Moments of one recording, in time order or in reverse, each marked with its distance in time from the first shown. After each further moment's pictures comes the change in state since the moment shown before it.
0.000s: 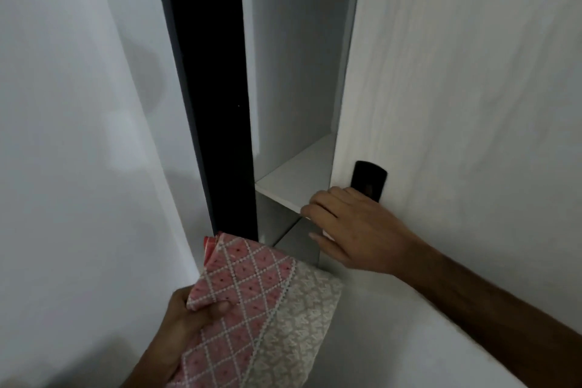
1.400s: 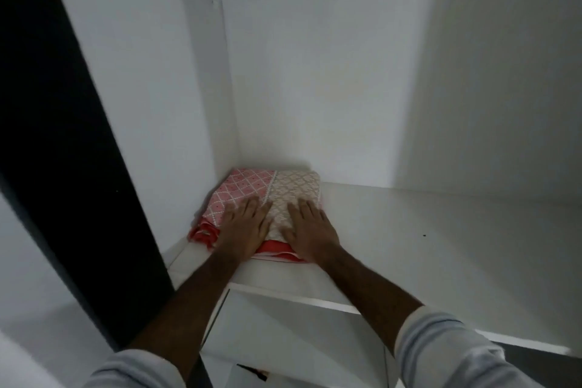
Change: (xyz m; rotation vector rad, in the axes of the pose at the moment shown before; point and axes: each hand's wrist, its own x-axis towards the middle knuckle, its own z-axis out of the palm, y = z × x) left_hand 0.312 0.080 0.224 1.562 -0.264 0.904; right_hand -0.010 0.130 0.120 0.112 -0.329 1.050
